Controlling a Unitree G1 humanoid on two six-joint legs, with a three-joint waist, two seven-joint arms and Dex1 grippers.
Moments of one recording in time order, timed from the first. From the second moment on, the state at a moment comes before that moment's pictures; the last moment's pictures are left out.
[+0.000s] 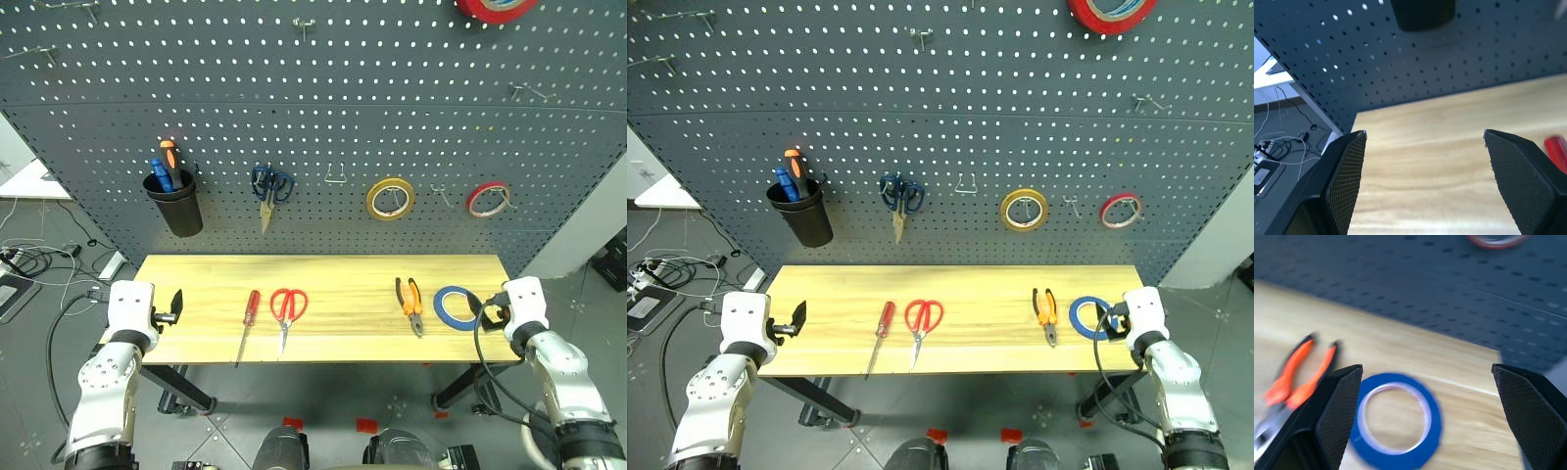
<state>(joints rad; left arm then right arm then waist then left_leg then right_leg) 0.06 0.48 0.32 0.12 -0.08 0.11 -0.27 -0.02 -0.48 -0.15 0.23 0.09 0.04 0.41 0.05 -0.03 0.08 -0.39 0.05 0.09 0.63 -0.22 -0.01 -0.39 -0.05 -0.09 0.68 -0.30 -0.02</state>
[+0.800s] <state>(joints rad) -0.15 0.61 -0.25 -0.26 0.00 0.19 -0.80 -0.40 -0.66 0.12 0.43 0.00 0.40 0.70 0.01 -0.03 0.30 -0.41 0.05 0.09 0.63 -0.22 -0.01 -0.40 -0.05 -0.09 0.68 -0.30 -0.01</state>
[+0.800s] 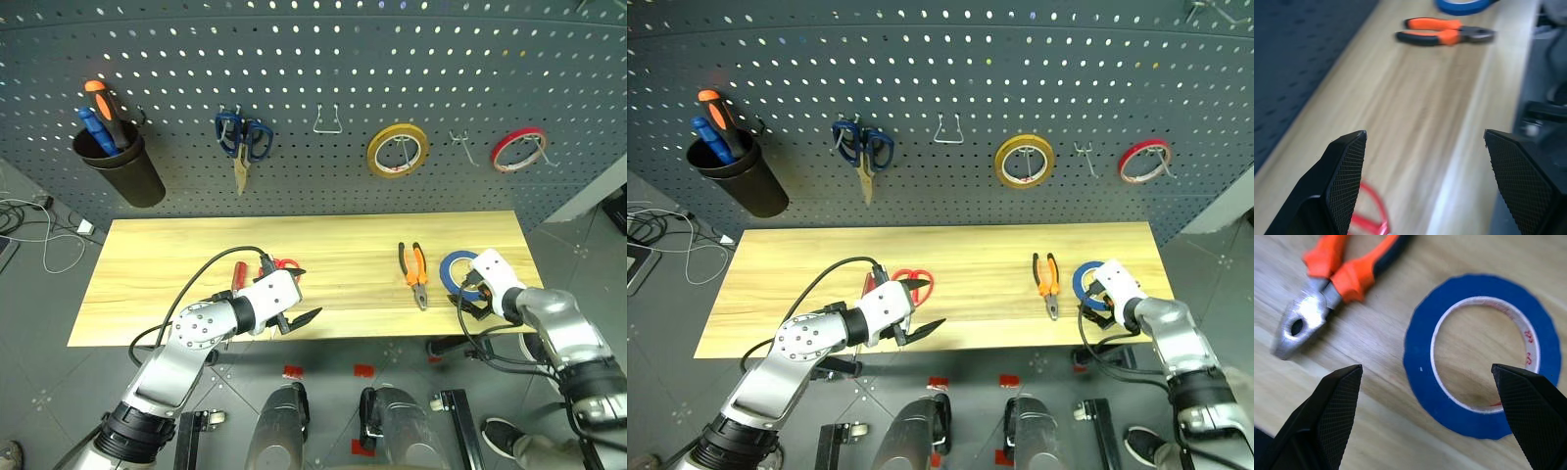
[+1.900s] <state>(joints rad) -0.34 0.32 -0.13 -0.19 -0.21 0.19 -0.71 -0.05 -0.58 -0.02 -0.37 -0.35 0.13 0.28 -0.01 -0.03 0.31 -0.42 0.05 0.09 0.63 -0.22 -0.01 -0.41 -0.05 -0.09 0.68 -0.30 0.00</state>
